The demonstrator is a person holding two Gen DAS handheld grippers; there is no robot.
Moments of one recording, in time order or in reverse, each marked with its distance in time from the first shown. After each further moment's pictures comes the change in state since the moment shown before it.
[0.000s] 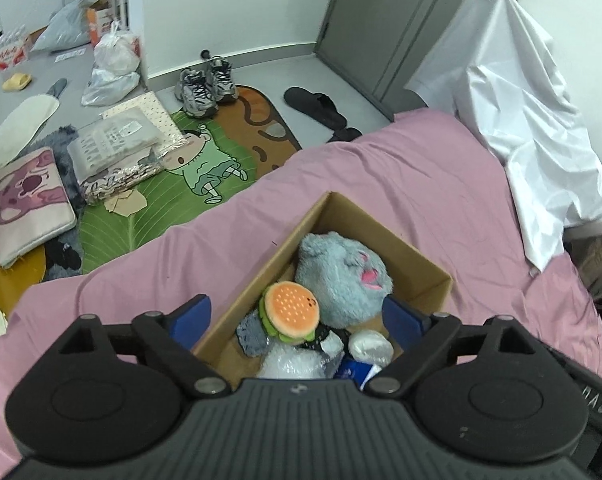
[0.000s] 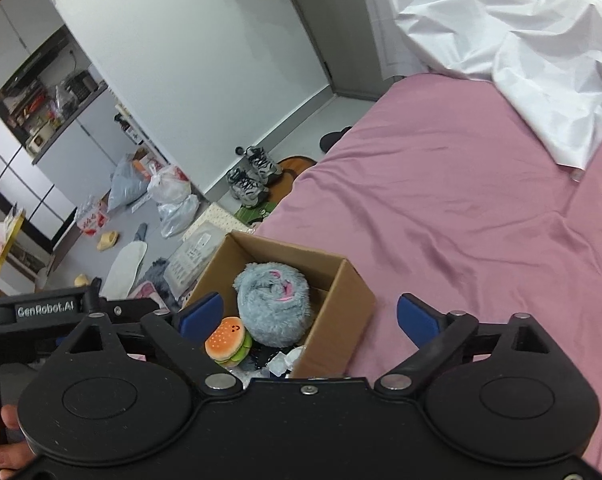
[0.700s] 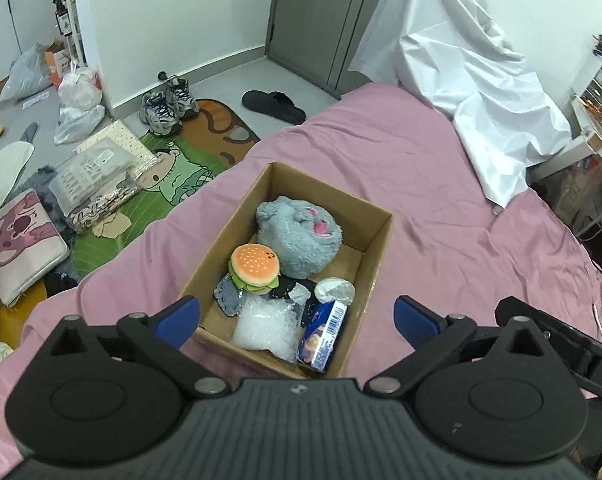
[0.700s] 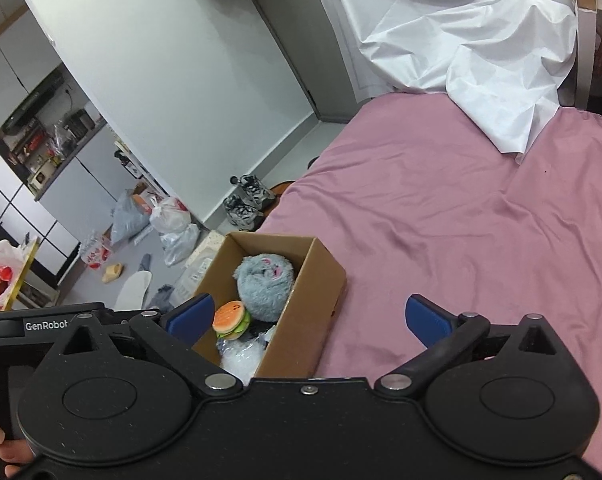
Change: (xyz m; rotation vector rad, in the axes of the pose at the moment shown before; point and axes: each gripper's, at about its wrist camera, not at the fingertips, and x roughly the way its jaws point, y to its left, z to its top) left arm -0.046 -0.031 -0.044 0.179 -0.012 -0.036; right arm -0.068 -0.021 -0.041 0.062 -0.097 -0.002
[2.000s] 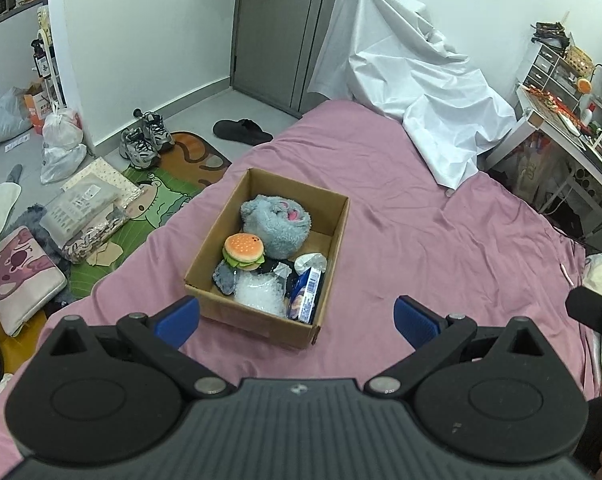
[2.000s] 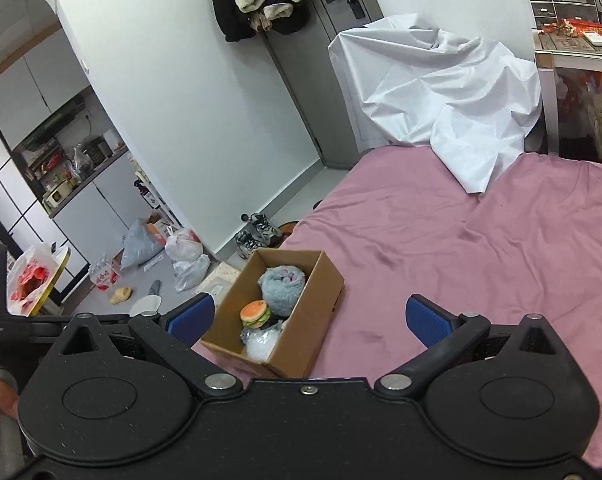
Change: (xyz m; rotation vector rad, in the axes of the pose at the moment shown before) left arm -0.075 0.000 -0.051 0.114 -0.092 -0.071; right arm -0.115 0.015 -0.037 -0.032 -0.140 -0.002
